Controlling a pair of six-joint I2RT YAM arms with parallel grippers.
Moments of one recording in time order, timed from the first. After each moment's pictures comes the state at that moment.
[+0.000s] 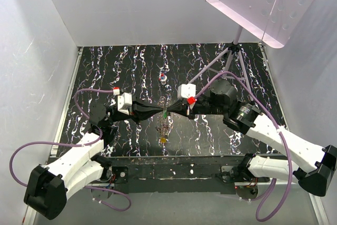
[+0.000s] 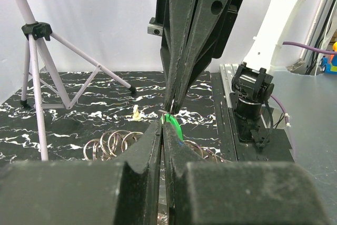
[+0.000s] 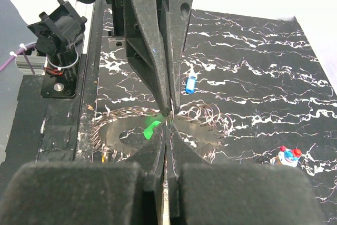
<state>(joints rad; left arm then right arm) -0.47 0.90 0.44 0.91 0.95 -0.28 0.93 1.05 1.02 -0.16 -0.56 -0.32</state>
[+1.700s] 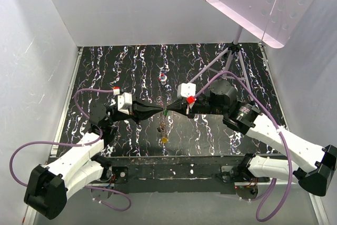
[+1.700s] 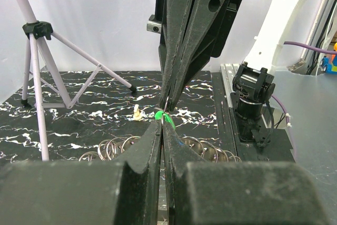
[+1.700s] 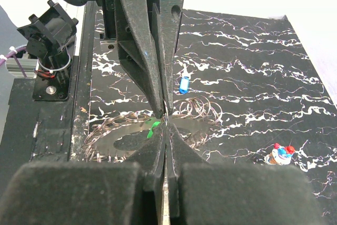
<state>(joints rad) -0.47 0.90 0.44 0.92 0.95 -0.28 0.93 1.06 1.02 -0.14 -0.52 -0.32</state>
